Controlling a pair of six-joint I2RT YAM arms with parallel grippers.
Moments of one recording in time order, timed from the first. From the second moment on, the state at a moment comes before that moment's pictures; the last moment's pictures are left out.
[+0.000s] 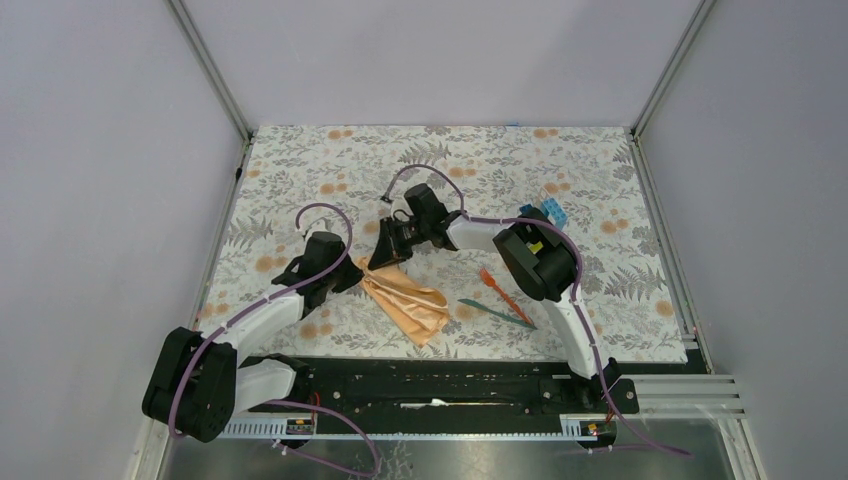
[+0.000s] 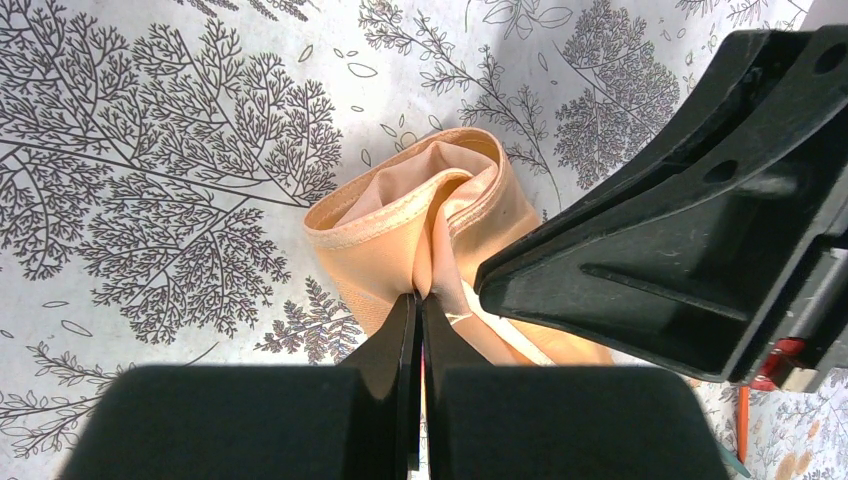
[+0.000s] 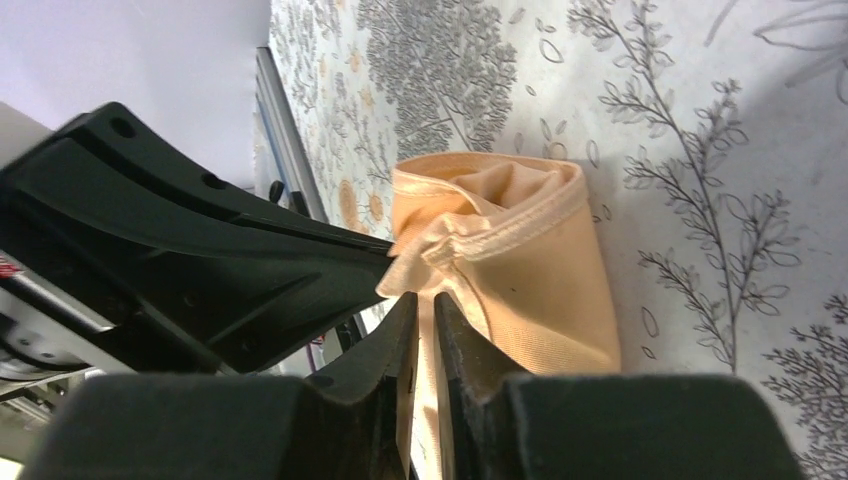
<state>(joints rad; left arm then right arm) -0.36 1.15 0.47 -0.11 -0.06 -0.80 0.75 2.30 1.52 0.09 -0.82 0.73</state>
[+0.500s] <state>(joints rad) -0.36 1.15 0.48 -0.16 -0.08 -0.78 0.80 2.37 1.52 0.23 -0.83 0.88</state>
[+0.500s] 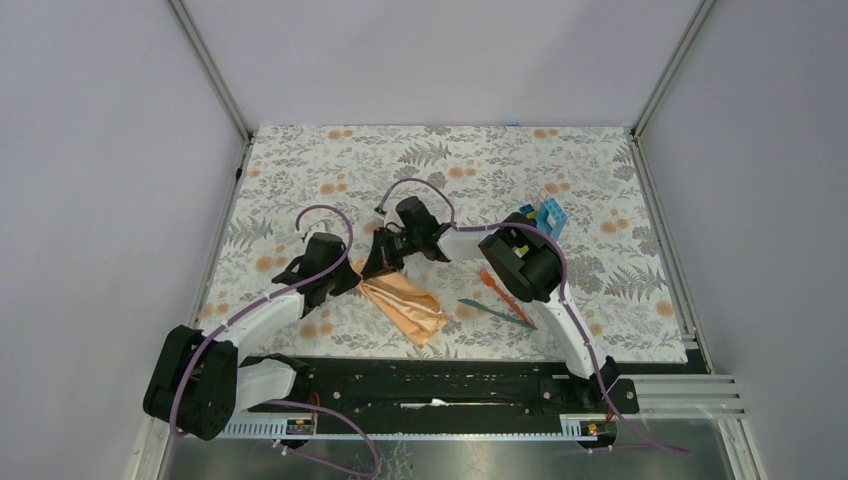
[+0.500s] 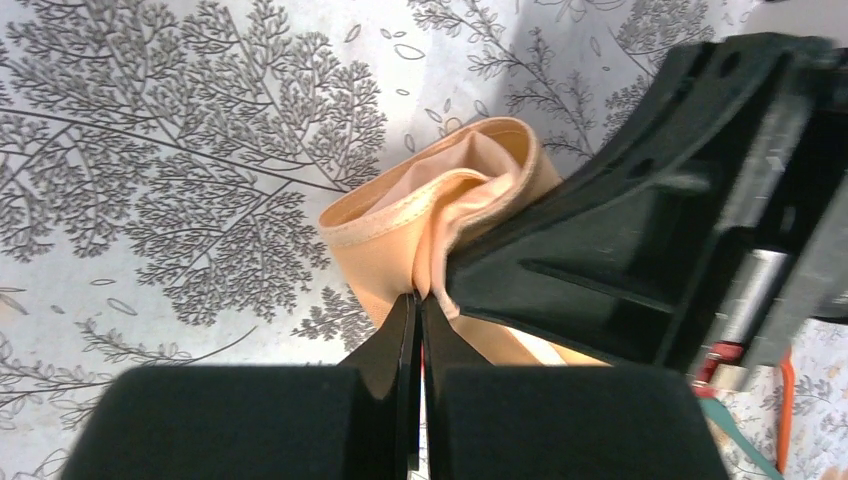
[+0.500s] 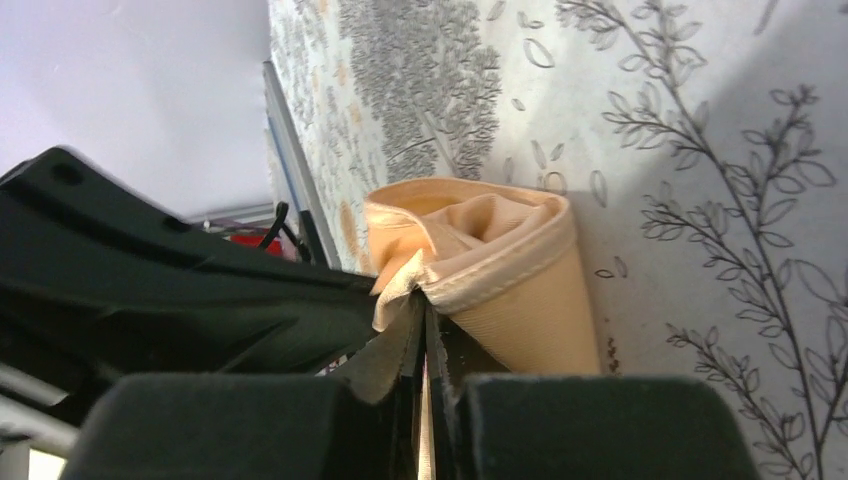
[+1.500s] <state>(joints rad) -0.40 1.20 0.53 -0.12 -0.10 -0.82 0.76 2.28 1.45 0.13 -0.81 0.79</state>
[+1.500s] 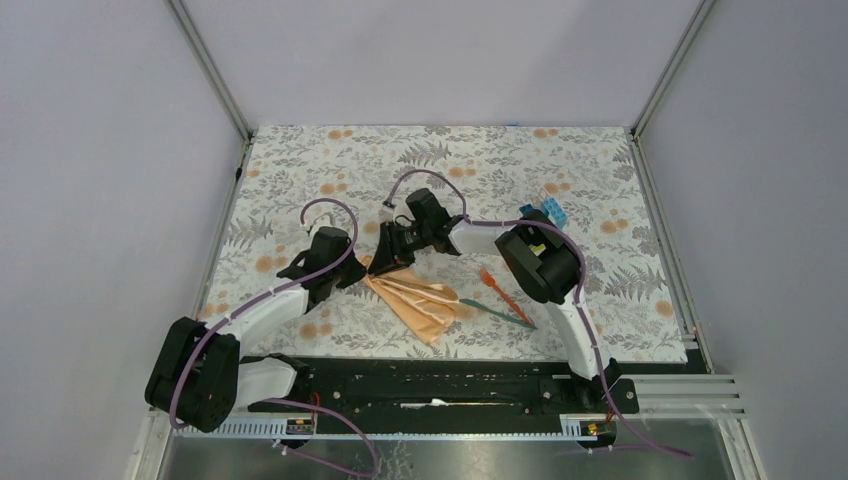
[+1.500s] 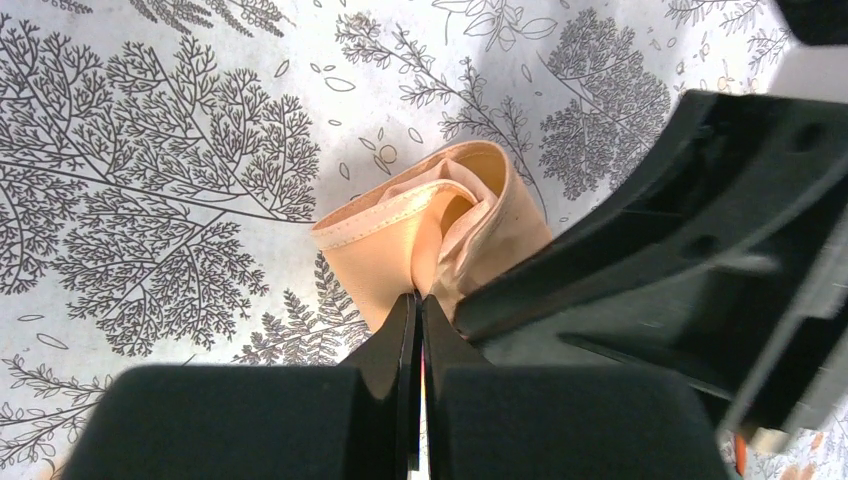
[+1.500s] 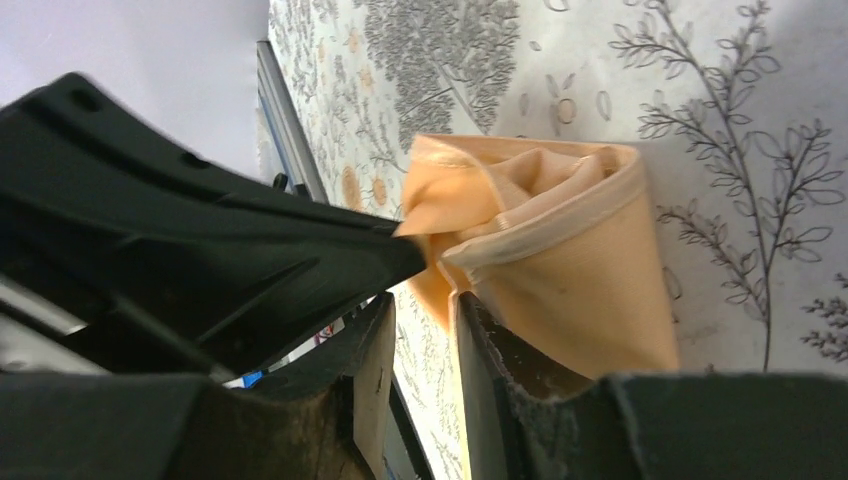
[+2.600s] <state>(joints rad) -0.40 1.27 0.55 -0.11 -0.05 -0.79 0.81 2.35 1.58 -0.01 -0.75 0.65</state>
